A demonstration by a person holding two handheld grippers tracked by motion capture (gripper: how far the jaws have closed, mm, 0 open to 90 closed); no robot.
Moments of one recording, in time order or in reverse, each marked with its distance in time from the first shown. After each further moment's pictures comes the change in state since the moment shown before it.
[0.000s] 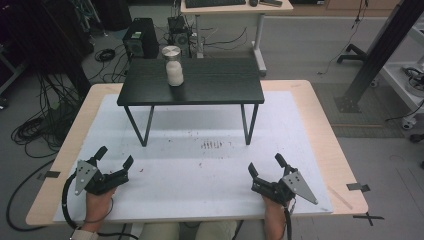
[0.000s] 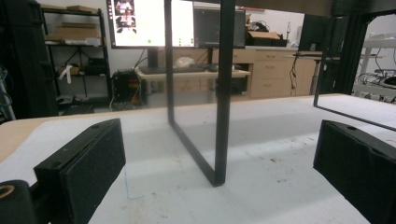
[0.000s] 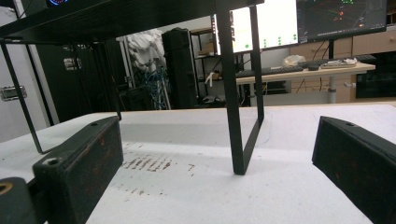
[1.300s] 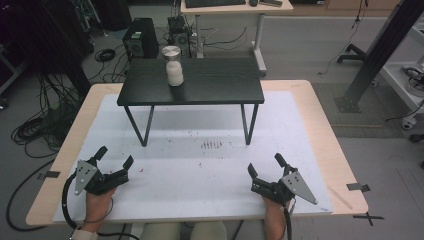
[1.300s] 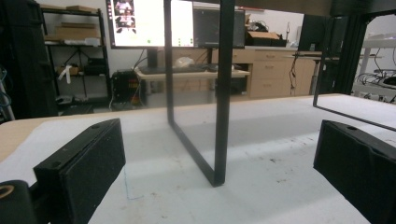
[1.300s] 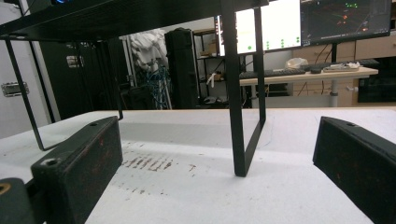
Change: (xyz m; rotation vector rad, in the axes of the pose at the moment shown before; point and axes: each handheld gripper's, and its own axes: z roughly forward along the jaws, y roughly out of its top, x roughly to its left) left arm 0.000 0.000 0.000 0.000 -0.001 0.000; right arm 0.000 0.000 0.000 0.000 0.012 -0.016
